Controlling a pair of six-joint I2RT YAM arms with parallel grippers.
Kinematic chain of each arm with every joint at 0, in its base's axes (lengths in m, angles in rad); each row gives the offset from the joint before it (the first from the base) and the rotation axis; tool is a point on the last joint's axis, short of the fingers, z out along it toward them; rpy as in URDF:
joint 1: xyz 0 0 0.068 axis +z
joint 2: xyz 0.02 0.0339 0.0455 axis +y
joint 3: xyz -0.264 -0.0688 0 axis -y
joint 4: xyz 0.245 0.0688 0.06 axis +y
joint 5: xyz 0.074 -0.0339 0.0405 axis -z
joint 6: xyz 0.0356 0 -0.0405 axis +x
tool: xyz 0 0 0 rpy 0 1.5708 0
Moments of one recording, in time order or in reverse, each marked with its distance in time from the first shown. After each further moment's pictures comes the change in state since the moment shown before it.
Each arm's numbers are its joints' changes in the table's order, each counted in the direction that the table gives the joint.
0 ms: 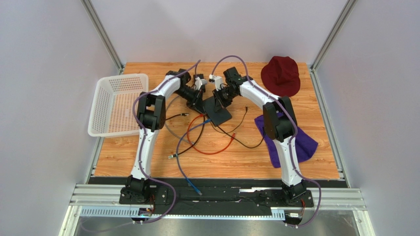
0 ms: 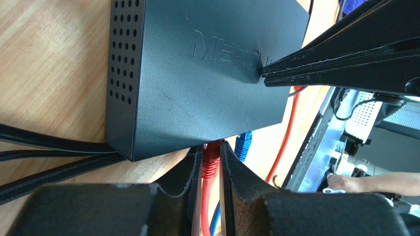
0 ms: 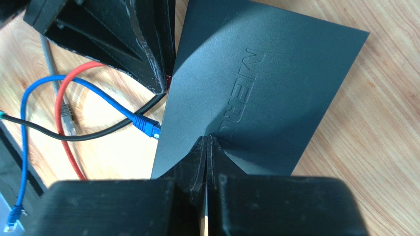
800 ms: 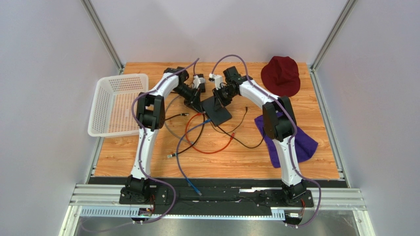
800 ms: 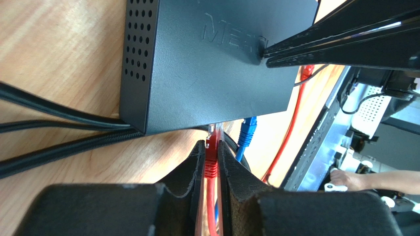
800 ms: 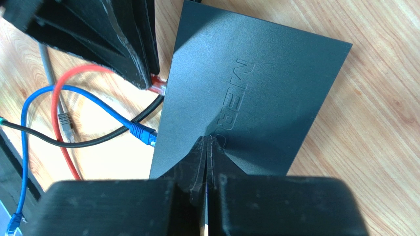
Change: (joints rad) left arm 0.013 0.033 0.106 0.118 -0.044 0.052; right arm 0.007 0.019 0.023 -0.016 0.005 0.021
